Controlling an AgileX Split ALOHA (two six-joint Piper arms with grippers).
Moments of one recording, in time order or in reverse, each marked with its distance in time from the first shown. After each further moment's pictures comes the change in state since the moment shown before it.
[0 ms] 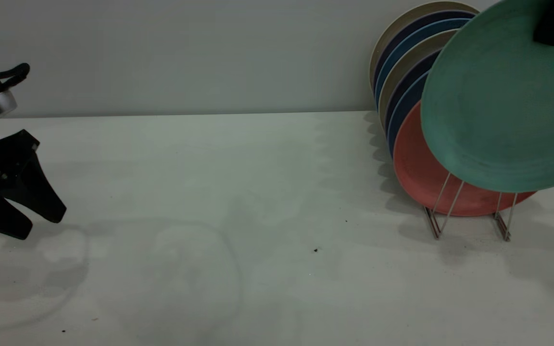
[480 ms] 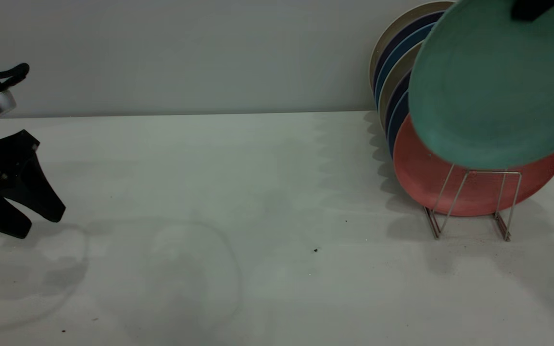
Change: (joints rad) left arm 0.000 0.000 0.000 0.001 -0.010 0.000; right arm 0.059 -0.009 -0.078 -0.048 0.022 -0.058
